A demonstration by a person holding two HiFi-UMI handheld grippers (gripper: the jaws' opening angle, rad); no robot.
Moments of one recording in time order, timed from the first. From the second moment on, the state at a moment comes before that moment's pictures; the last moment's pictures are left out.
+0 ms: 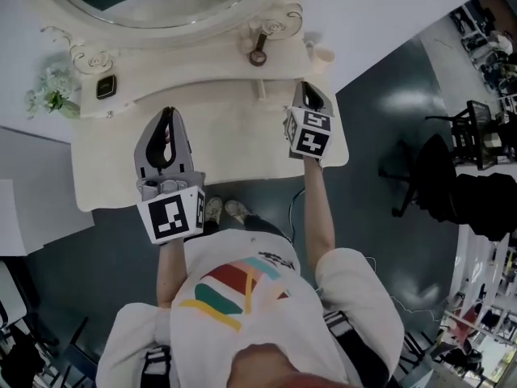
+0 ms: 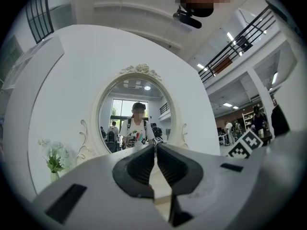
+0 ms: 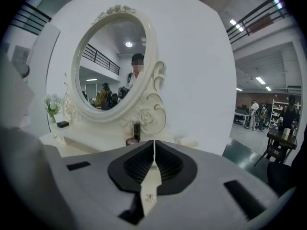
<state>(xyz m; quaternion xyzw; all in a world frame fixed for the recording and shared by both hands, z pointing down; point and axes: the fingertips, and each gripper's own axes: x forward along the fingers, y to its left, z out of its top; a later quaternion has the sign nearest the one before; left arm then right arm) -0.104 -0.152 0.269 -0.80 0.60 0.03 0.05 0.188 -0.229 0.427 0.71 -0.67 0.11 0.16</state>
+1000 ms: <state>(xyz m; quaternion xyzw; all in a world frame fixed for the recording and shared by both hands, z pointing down) -0.116 -0.130 0.257 -0.81 0.58 0.02 0.07 0.007 -0.119 0.265 0.63 -0.77 -0.07 -0.03</state>
